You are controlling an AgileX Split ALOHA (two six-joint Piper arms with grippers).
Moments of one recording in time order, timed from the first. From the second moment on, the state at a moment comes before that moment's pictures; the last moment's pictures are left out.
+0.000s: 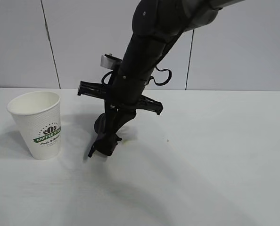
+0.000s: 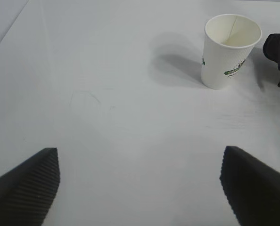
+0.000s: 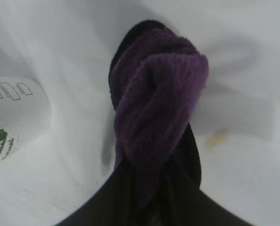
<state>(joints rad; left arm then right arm) 0.04 -0.02 -0.48 -0.01 1.13 0.06 0.55 2.34 -1.88 0.24 0.90 0.21</state>
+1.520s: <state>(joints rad) 0.04 -0.02 -0.48 -0.01 1.13 0.06 0.45 2.32 -1.88 0.06 1.17 0.24</state>
